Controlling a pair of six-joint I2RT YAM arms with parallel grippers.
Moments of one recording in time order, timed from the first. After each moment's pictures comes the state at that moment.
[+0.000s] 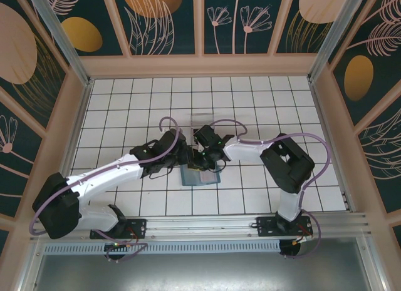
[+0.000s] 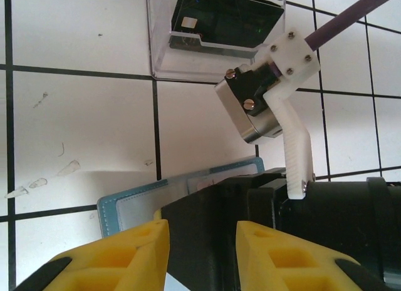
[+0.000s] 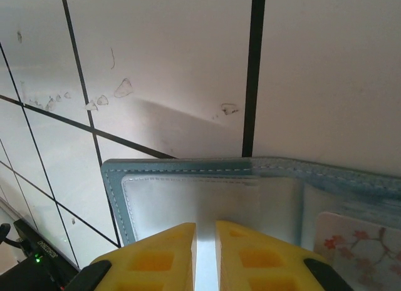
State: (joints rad) left arm -0.84 1.32 0.85 -0.41 -0.09 -0.89; right arm 0.85 1.84 1.06 -0.29 -0.41 0.89
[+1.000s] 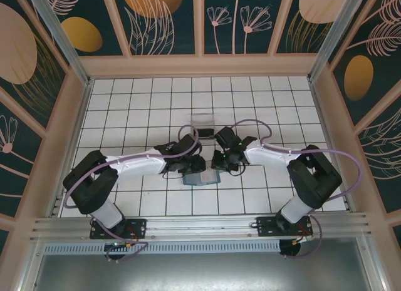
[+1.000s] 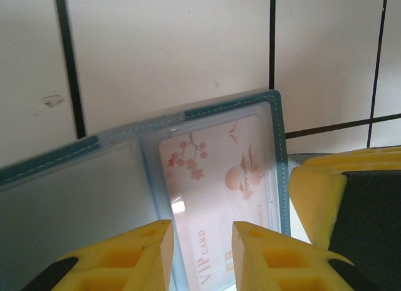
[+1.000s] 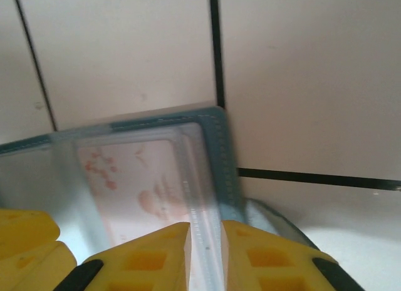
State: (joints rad) left arm -0.87 1.64 0.90 -0.30 0.14 -0.95; right arm 0.74 1.59 0.87 -0.48 -0.19 0.82
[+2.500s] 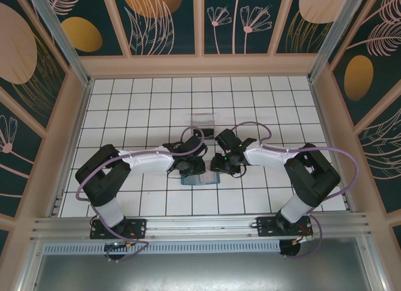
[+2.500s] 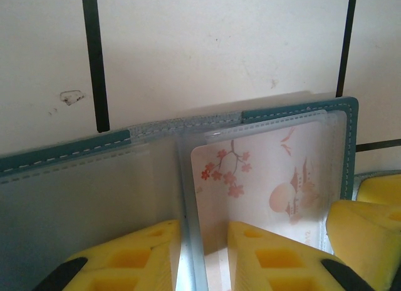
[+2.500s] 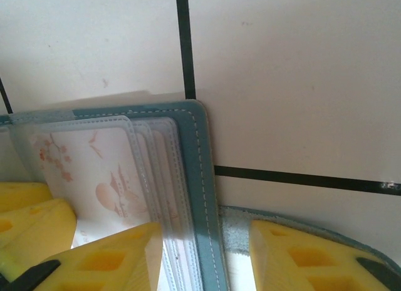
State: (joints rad) left arm -0.88 1.73 0.96 -0.38 0.09 -0.96; right arm 0.73 1.61 0.84 -0.46 -0.21 0.79
